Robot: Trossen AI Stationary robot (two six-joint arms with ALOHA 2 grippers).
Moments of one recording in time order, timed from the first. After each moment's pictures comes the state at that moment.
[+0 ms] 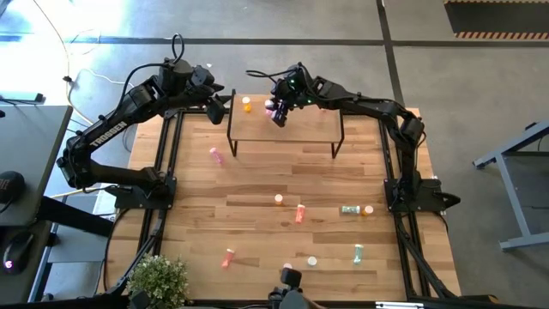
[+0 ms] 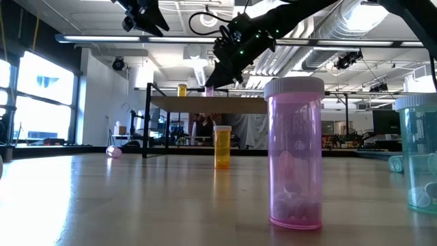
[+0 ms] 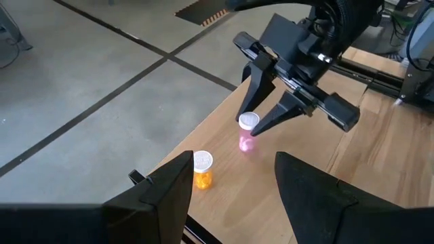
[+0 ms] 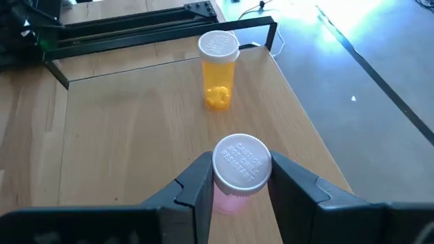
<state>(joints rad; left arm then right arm) 0.79 1.16 1.33 -0.69 0.02 0.03 -0.55 1.97 1.72 -0.37 -0.21 -0.19</state>
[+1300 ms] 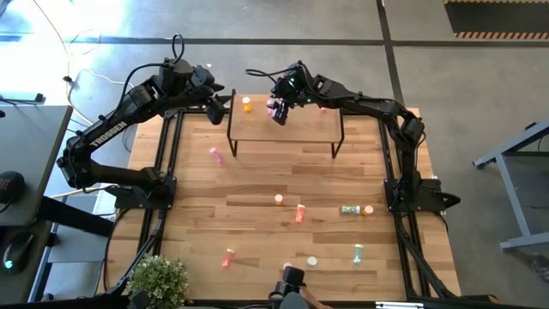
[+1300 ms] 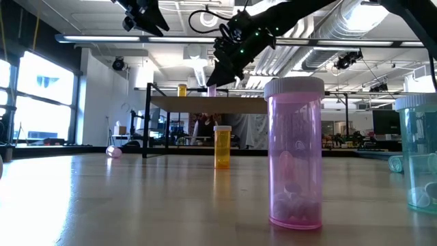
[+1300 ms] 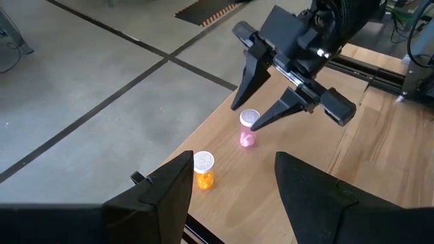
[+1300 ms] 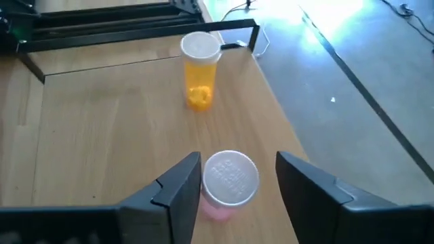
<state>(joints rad) 0.79 1.16 1.33 -0.69 0.02 0.05 -0.55 1.97 1.75 -0.41 -0.14 -0.23</state>
